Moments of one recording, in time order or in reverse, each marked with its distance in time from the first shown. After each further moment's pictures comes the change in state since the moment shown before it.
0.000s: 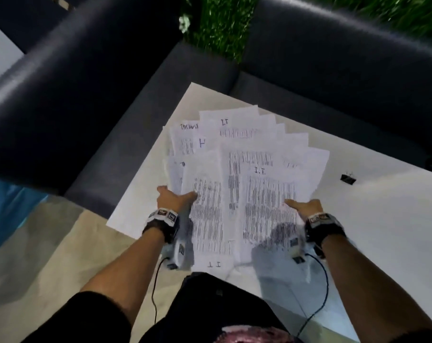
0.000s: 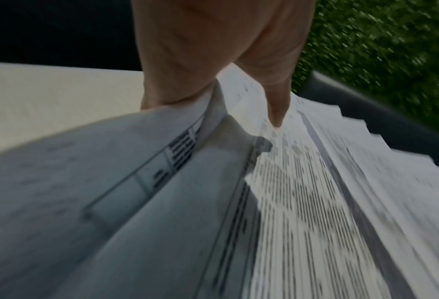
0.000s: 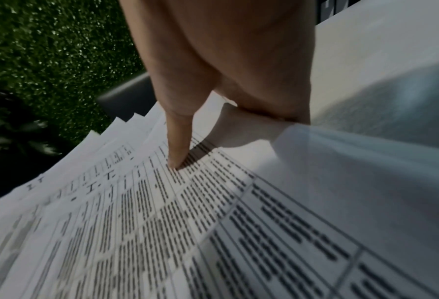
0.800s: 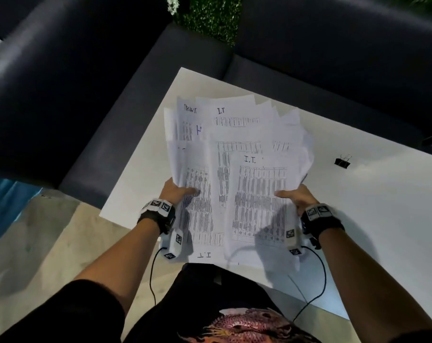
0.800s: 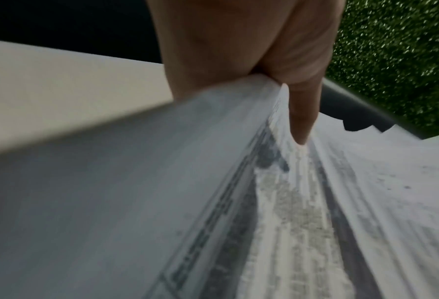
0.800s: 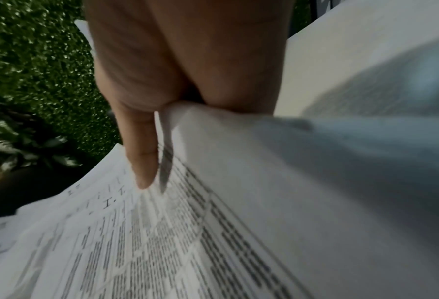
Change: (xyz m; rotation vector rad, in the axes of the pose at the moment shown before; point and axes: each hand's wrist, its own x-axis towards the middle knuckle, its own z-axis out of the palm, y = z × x) left_hand -0.016 0.003 0.013 -0.064 -0.252 0.132; right_hand -0.020 -0.003 -0.006 0.115 -0.256 -0.100
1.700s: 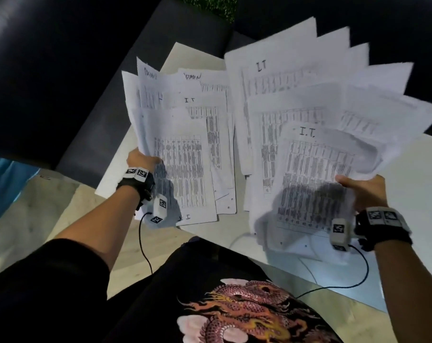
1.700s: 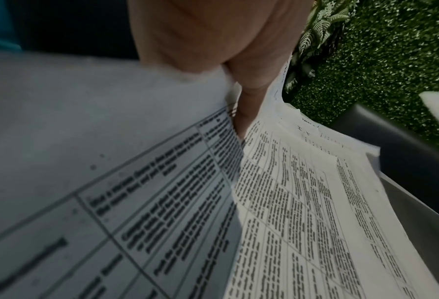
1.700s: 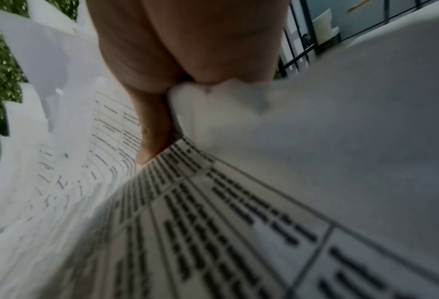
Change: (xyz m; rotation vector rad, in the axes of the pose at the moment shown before) left_hand 0.008 0.008 -0.040 0.138 0.451 -0.095; right_hand -0.063 0.048 -0.120 0.295 0.353 -0.341
